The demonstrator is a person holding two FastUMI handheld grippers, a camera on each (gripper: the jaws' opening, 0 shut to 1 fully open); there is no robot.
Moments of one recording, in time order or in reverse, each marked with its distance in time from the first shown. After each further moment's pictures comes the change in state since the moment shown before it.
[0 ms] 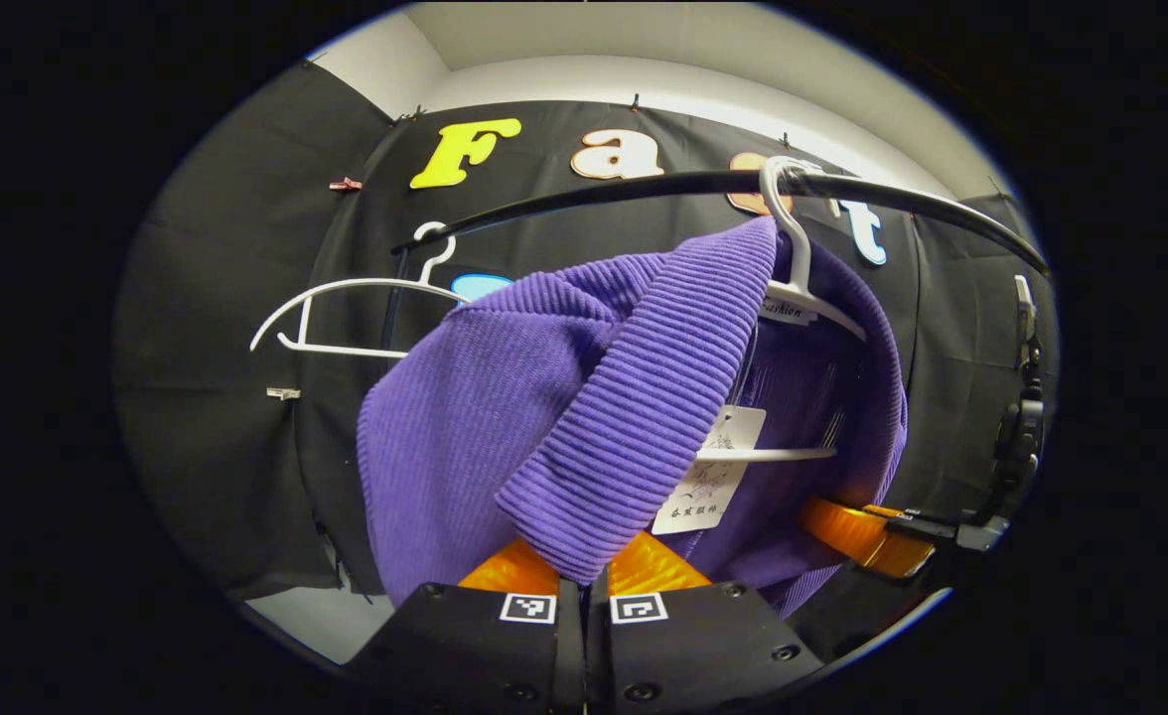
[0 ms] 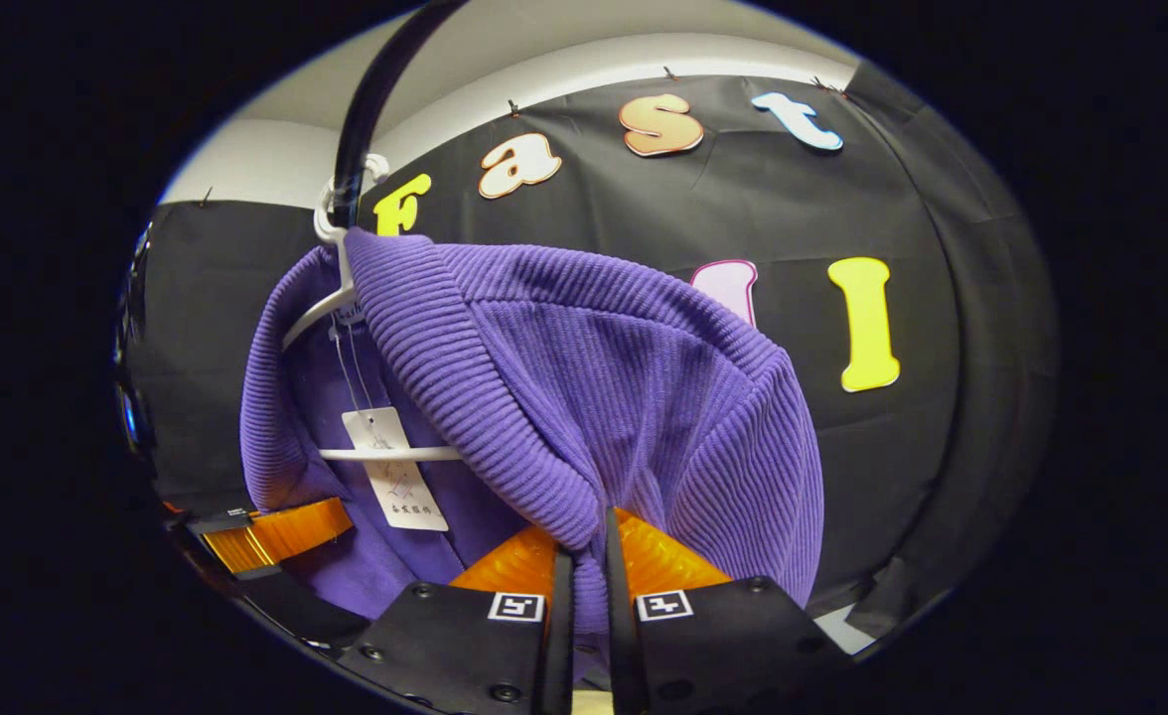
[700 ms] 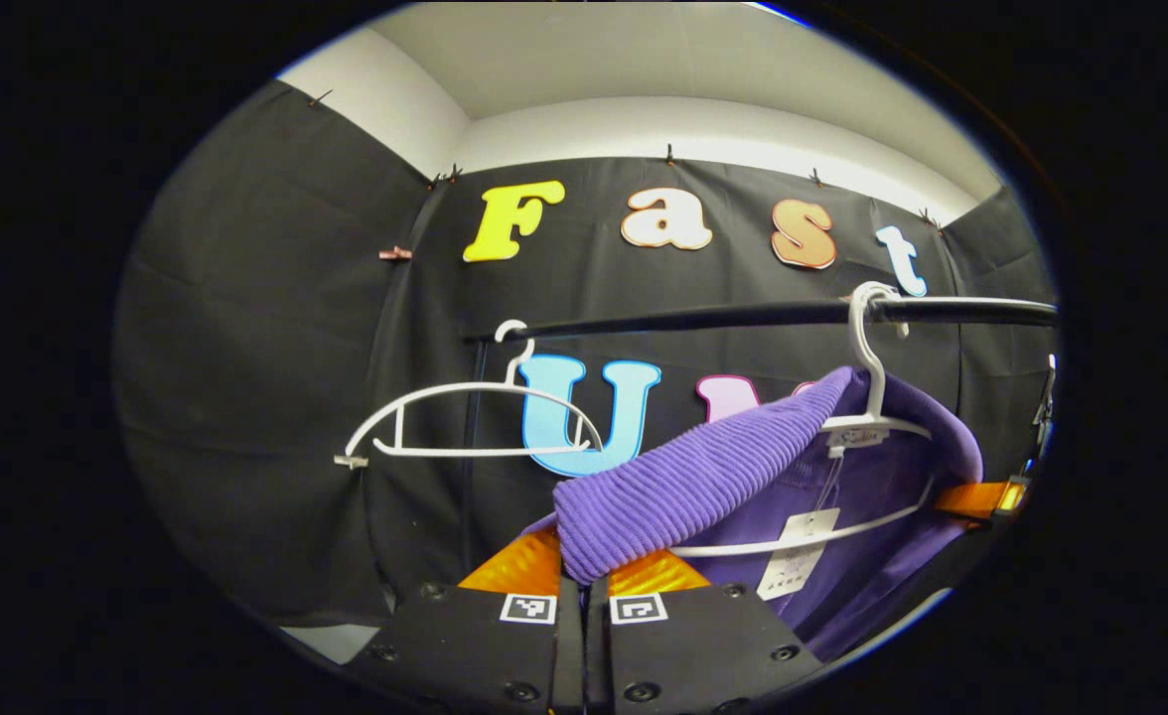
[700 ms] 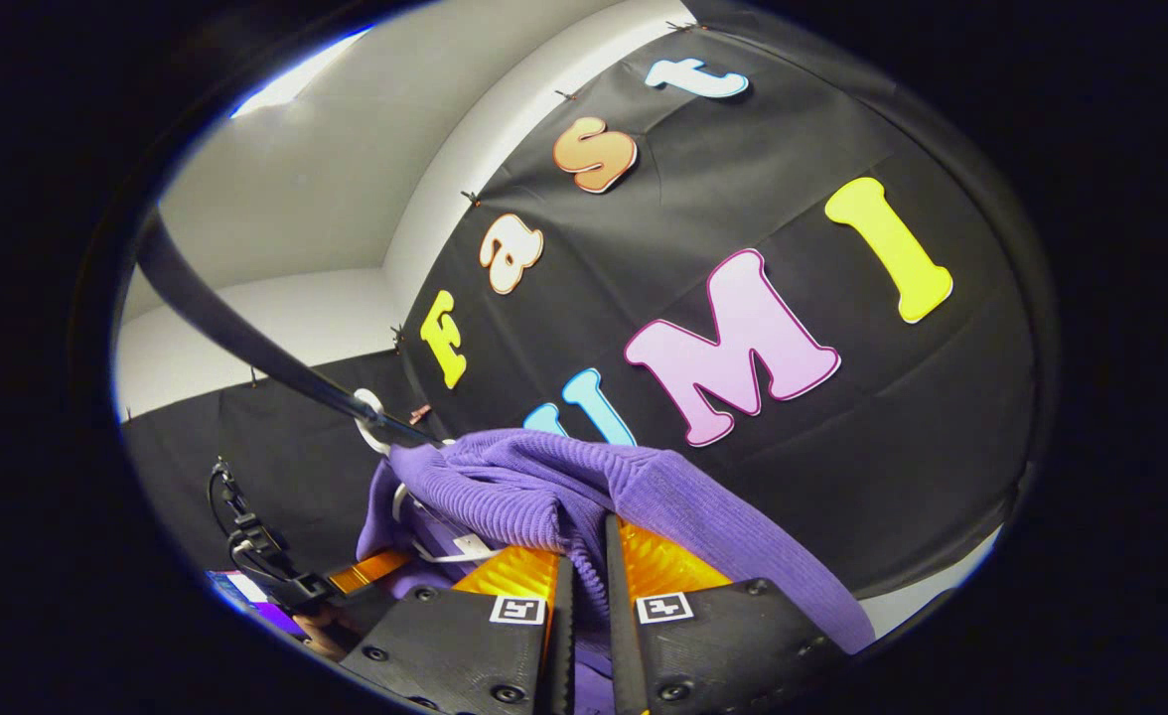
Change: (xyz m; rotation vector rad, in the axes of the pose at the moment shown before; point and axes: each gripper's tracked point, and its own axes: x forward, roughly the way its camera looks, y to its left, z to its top) left arm -0.021 0.077 0.096 0.119 -0.192 0.171; right arm -0.042 -0.027 0.081 0.388 -0.099 0.266
